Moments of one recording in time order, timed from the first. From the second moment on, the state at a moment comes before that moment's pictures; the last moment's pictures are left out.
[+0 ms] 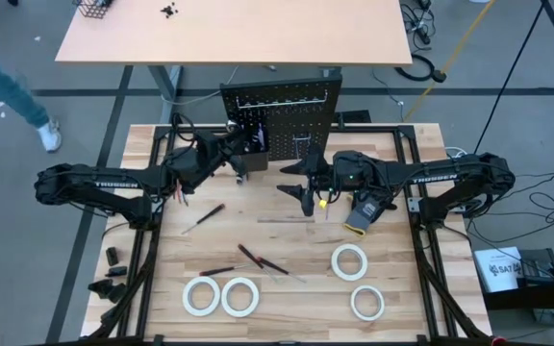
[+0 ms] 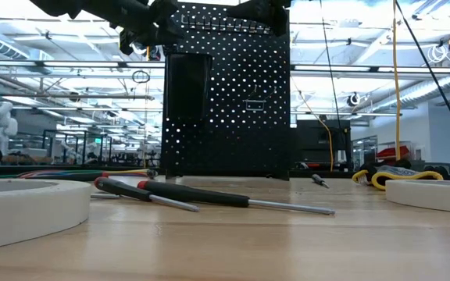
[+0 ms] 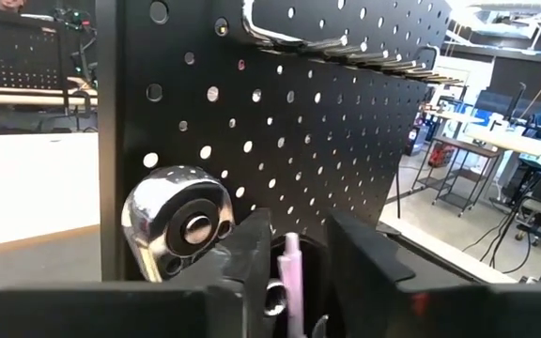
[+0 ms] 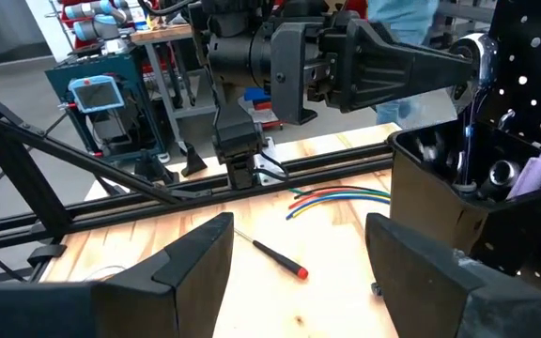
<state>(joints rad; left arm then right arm) 0.16 1.11 0.68 0.46 -0.64 -0.17 -0.02 1.41 1.11 0.12 0.11 0.20</state>
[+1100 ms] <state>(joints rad) -0.05 0.95 0.68 -0.04 -0.10 -0.15 0.04 1.44 1.11 0.07 0.10 0.22</state>
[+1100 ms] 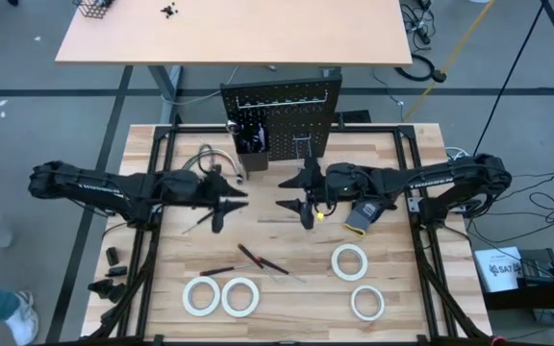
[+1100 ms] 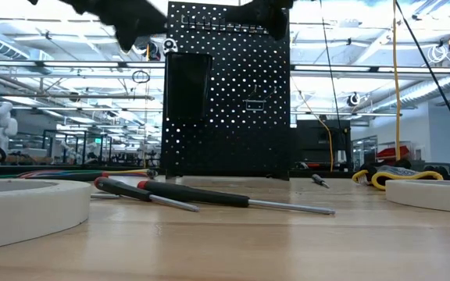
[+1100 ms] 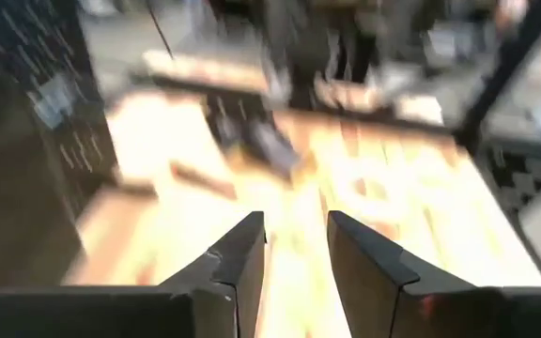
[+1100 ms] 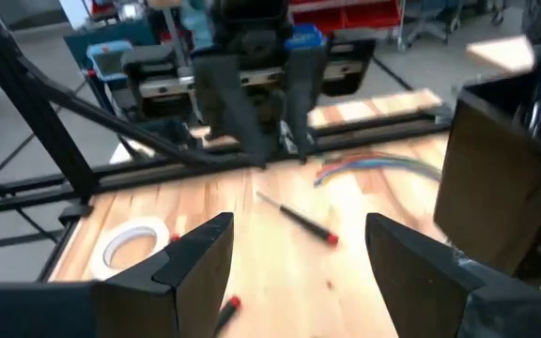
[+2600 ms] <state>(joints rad) -0.12 1.20 0.68 -0.31 -0.08 -0.31 -0.05 1.54 1.00 -0.79 0.26 0.98</state>
